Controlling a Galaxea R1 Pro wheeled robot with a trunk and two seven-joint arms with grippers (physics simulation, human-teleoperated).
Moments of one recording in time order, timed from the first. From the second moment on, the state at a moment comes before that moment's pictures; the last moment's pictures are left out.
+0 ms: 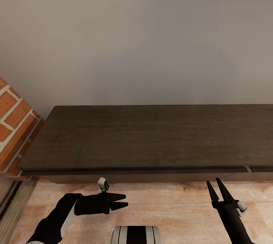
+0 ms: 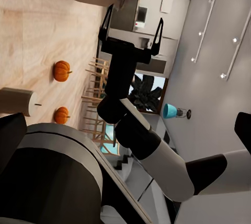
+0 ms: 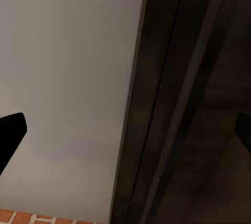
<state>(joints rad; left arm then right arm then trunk) -0.42 0.07 -0.04 -0.87 0.18 0.97 -1.53 -0.02 -0.15 -0.18 -1.10 -1.43 0.20 1.04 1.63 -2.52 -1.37</state>
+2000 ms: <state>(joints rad) -0.38 0.06 -0.04 -0.87 0.19 0.97 -1.53 -0.02 -0.17 -0.18 -1.06 -1.47 0.21 0.98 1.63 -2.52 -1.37</state>
